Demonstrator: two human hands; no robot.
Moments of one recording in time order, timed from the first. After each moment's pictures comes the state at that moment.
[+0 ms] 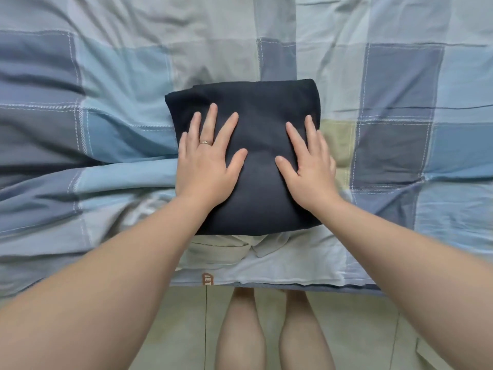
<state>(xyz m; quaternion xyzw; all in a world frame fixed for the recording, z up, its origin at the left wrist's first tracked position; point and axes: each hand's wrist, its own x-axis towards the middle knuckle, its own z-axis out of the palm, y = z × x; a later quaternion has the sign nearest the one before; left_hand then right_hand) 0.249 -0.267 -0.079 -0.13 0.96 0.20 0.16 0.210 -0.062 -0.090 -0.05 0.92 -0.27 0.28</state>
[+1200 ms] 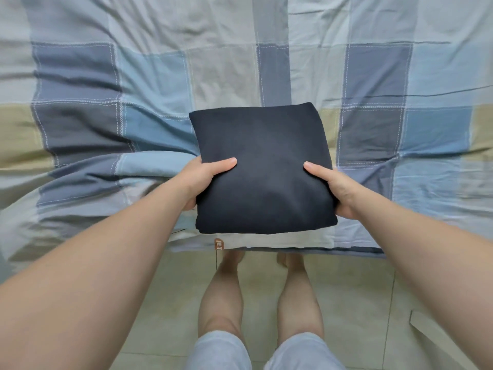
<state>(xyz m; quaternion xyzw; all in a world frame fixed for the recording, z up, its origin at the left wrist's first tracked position) 0.285 -0.285 0.009 -0.45 0.55 0.60 0.37 0.240 0.012 -0.027 0.36 0.54 -0.55 0.53</state>
